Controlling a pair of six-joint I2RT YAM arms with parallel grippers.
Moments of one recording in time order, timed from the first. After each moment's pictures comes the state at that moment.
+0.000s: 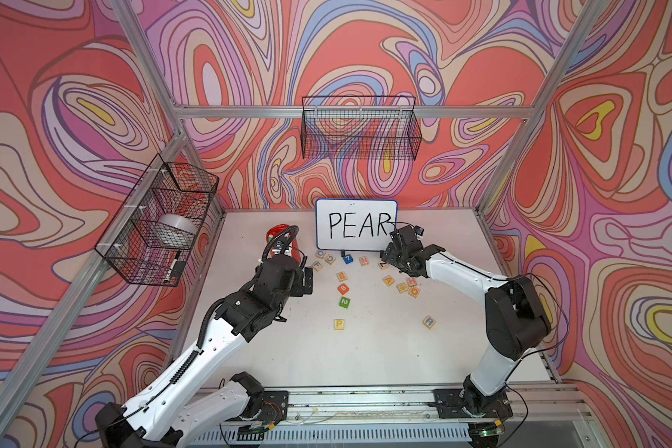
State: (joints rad) left arm -0.60 0.98 1.00 -0.67 -0.43 -0.35; right arm 0.44 1.76 1.25 -0.43 0.26 0.80
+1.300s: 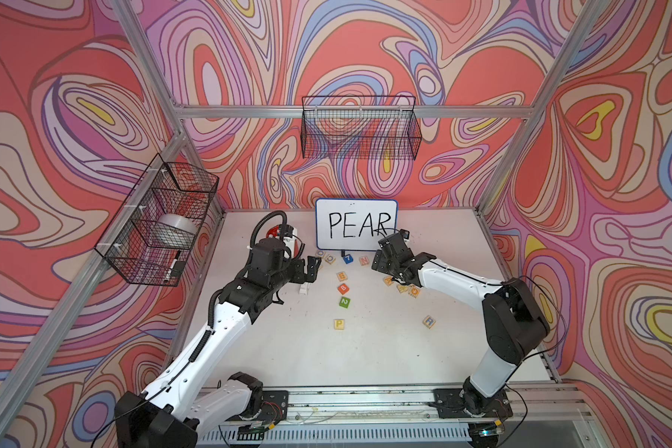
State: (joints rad) left arm -0.39 1.08 0.97 -0.45 0.02 -0.25; right arm 0.55 1.73 1.19 -0.38 0.32 0.72
